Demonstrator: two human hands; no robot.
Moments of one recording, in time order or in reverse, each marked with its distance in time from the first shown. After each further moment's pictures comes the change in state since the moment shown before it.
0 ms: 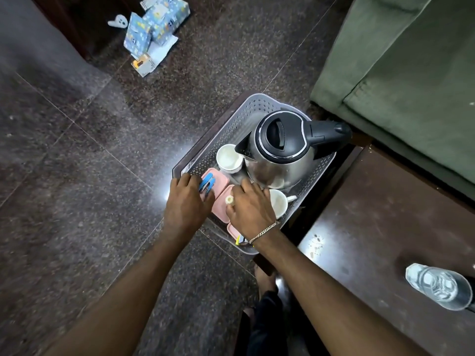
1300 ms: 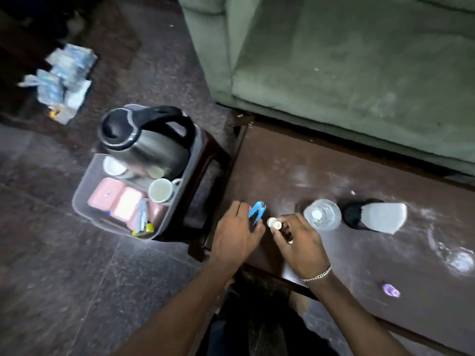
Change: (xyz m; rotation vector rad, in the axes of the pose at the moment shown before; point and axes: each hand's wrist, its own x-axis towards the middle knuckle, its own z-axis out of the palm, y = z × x) left_hand -0.178 0.294 0.110 -0.207 -0.136 0.405; right_hand -0.290 0.245 -0.042 0.413 0.425 0.421
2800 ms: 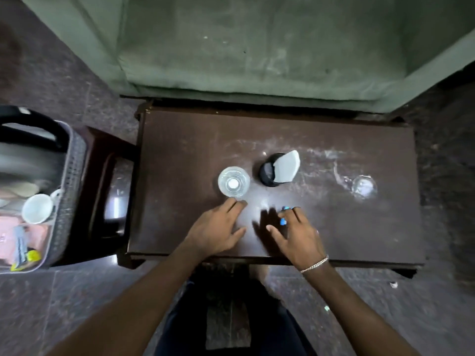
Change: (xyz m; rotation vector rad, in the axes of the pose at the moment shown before) left_hand -0.015 0.086 0.101 0.155 -0.508 0.612; right_hand -0.101 0.167 -0.072 -0.241 0.042 0.300
